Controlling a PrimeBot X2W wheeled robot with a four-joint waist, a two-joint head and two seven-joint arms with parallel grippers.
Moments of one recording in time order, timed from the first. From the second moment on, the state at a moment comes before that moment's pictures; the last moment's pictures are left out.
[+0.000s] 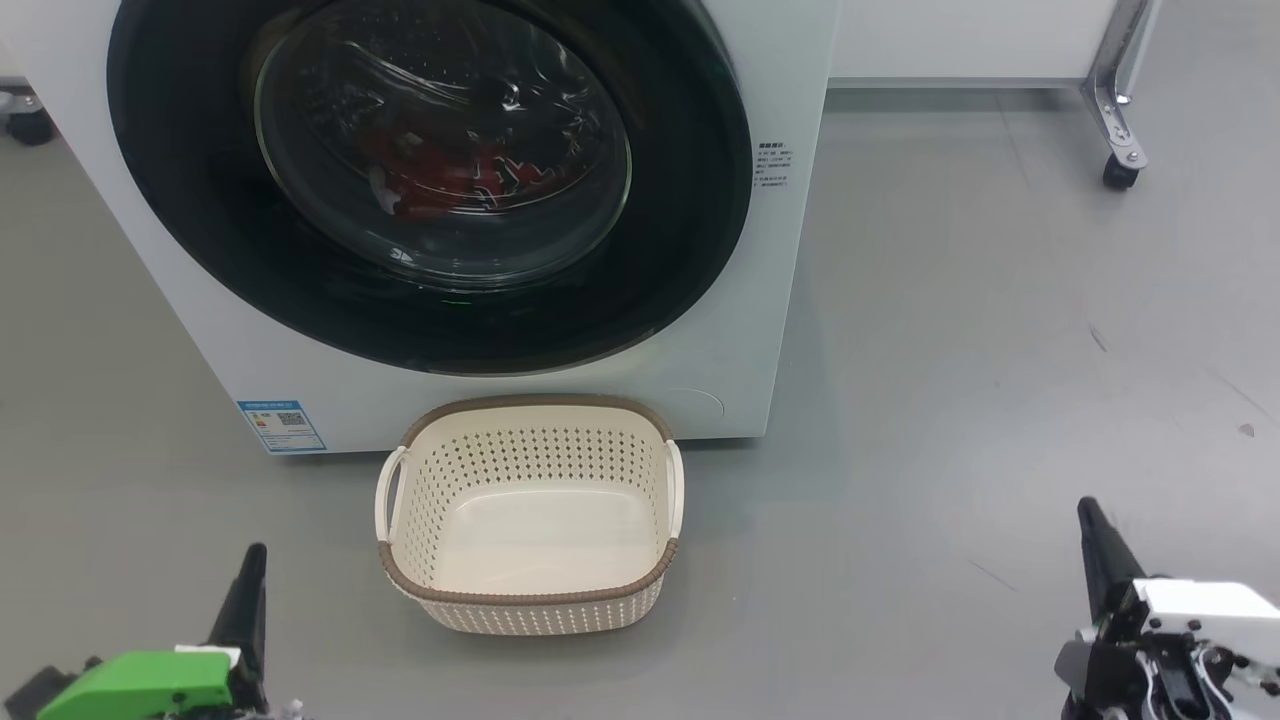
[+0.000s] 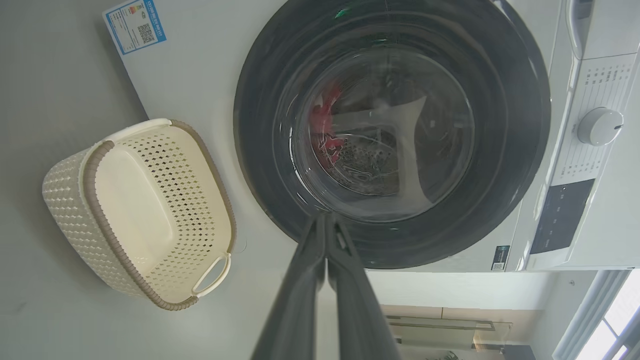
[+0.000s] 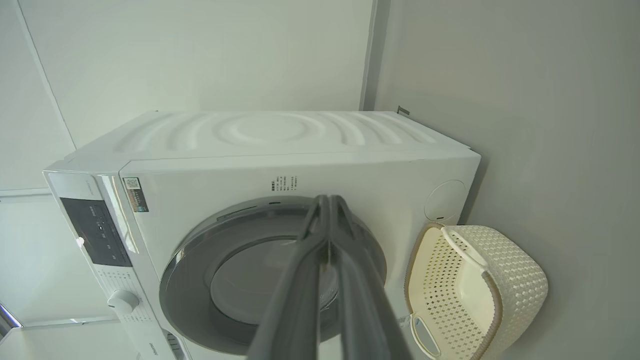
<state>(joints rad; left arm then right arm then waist) -0.04 0.04 0.06 0.30 -1.64 -0.12 0.10 -0.03 -0.03 -0.12 0.30 1.63 0.12 0.09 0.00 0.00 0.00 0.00</state>
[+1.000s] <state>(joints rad) -0.02 0.03 0.00 0.25 -1.57 -0.12 0.03 -0.01 -0.05 -0.11 0.29 1.55 0.12 0.05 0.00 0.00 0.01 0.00</state>
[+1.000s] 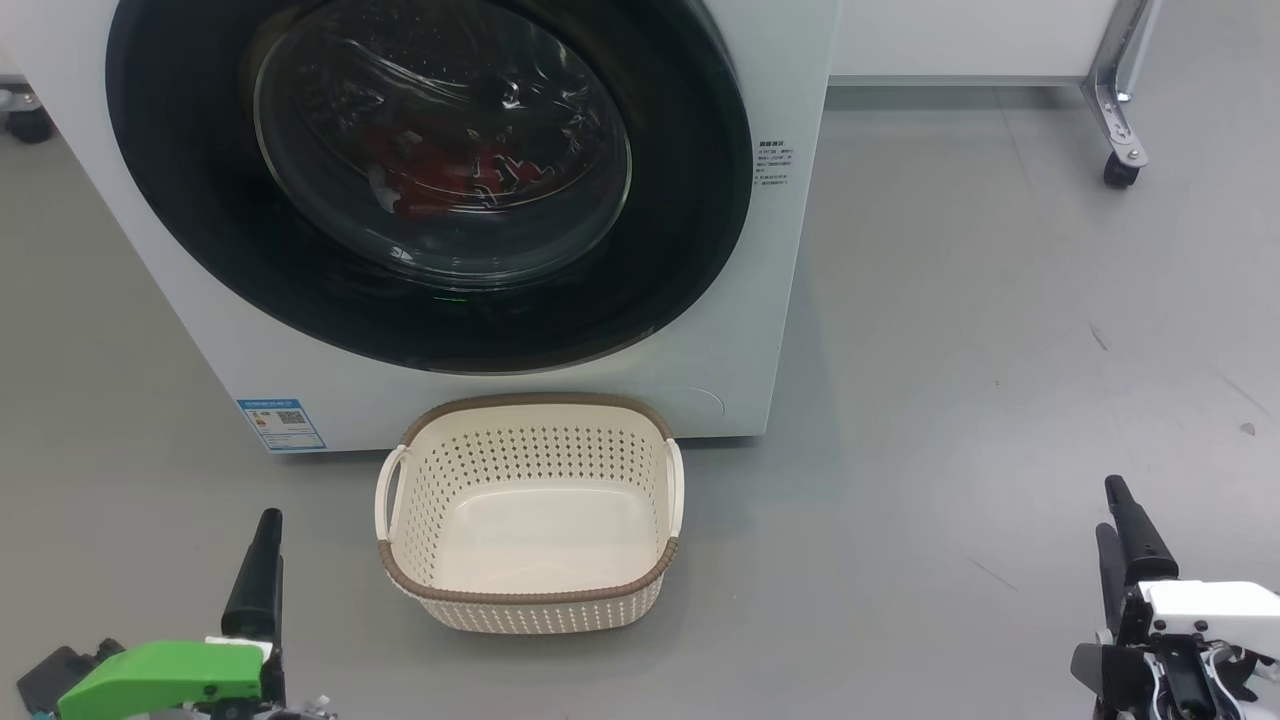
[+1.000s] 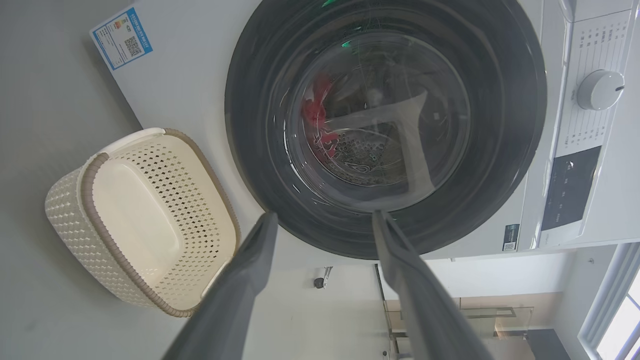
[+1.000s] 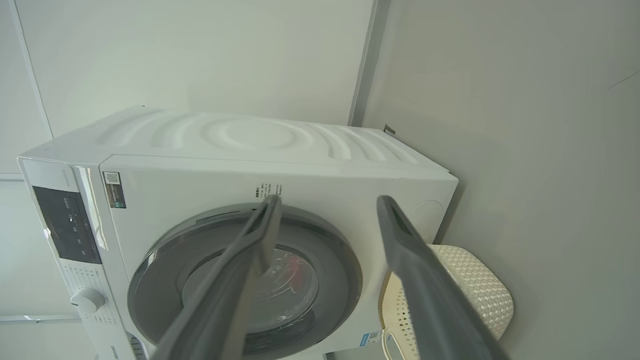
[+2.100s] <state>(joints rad) -0.02 0.11 -0.12 0.23 -1.11 -0.12 -0.11 -0.03 -0.18 0.04 0.29 1.07 0.11 -0.10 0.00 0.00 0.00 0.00</state>
